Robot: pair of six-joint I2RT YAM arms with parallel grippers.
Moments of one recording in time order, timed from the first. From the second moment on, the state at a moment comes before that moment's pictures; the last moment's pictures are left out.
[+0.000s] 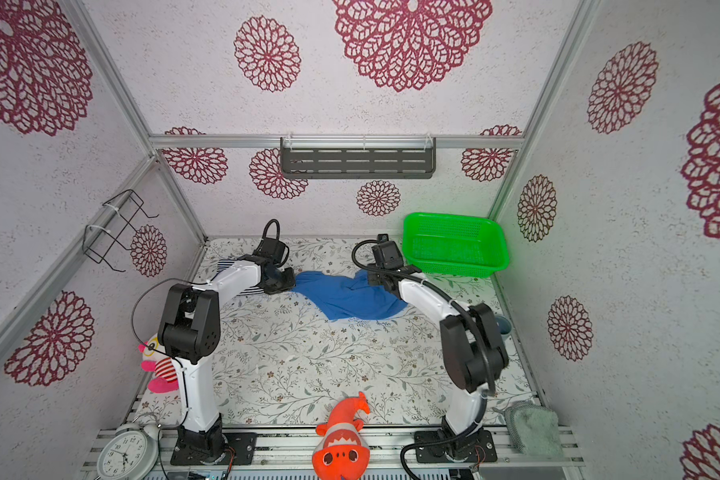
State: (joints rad) left arm -0.25 2.08 1.59 -0.60 0.00 -0.44; right arm 0.45 1.72 1.33 -0.33 0.20 0.26
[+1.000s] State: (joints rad) left arm -0.20 2.02 1.64 -0.75 0.02 -0.29; right arm 0.42 1.46 1.11 -0.43 0.19 0.33
